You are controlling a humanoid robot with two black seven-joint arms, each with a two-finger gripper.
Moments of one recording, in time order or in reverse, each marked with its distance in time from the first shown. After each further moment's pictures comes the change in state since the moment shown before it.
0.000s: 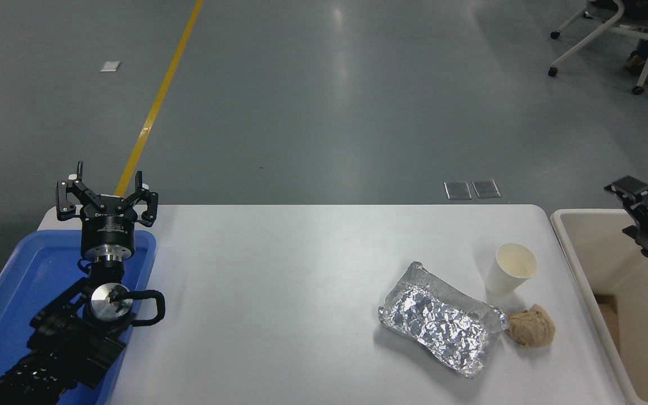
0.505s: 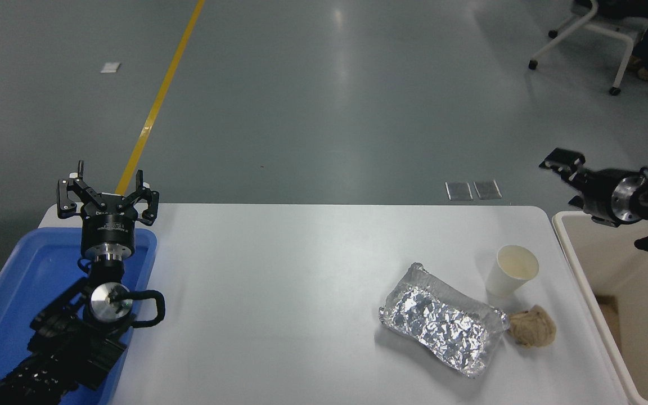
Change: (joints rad) left arm 0.000 0.000 0.000 0.000 0.000 0.000 0.001; right arm 0.458 0.225 -0.512 0.310 -0.091 0.132 0.012
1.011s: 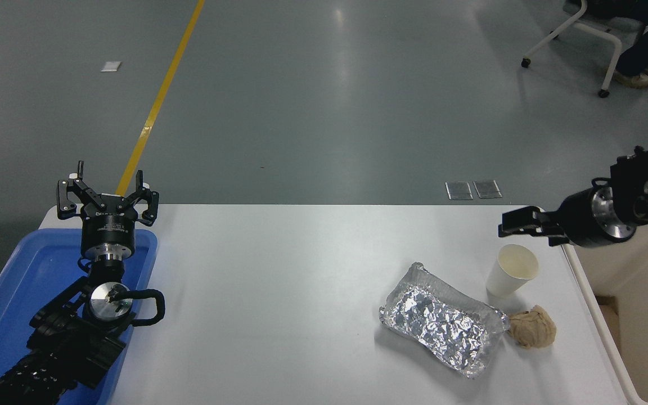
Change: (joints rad) left arm 0.000 0.000 0.000 0.000 0.000 0.000 0.000; right arm 0.290 -0.094 -0.139 0.331 -0.389 0.161 0.003
